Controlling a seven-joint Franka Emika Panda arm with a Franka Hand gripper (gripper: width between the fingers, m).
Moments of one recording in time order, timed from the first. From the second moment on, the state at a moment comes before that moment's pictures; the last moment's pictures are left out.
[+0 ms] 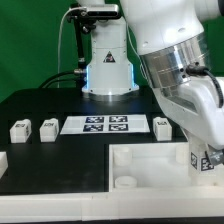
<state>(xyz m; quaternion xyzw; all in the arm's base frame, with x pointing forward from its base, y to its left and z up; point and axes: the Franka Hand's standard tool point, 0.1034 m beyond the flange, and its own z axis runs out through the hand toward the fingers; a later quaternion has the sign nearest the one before) 0.620 0.117 0.066 -0.76 0.63 0.07 0.15</state>
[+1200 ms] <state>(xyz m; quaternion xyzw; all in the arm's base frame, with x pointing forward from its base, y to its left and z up) 0.620 0.116 0.069 -0.99 0.04 0.01 0.10</state>
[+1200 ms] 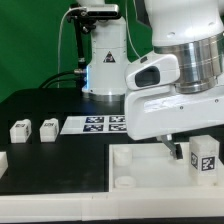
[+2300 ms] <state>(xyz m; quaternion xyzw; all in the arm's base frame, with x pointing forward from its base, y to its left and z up) 0.626 0.119 0.068 -0.74 0.66 0.09 0.12</state>
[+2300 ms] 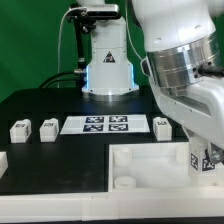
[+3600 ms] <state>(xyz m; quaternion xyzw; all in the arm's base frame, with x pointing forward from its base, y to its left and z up) 0.617 0.138 0.089 -0.60 0.78 0.10 0.12</state>
